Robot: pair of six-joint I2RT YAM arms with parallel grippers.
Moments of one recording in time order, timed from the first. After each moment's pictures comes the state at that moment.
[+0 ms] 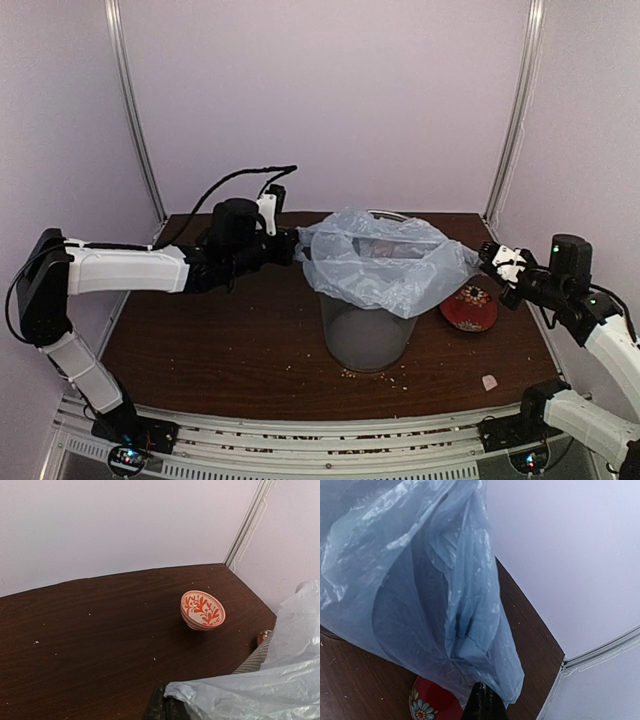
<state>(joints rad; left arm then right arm) -0.80 1.63 1.06 0.27 -0.15 -0.33 0.12 0.66 0.57 -0.29 -0.35 -0.83</state>
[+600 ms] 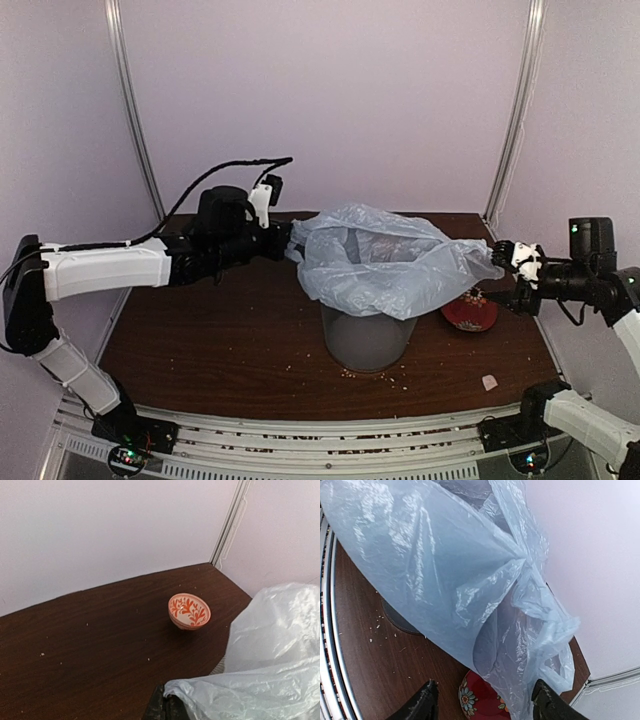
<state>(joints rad) -0.79 1.53 1.09 0.14 -0.09 -0.26 0.12 0.67 0.88 -0.84 -0.56 -0.93</state>
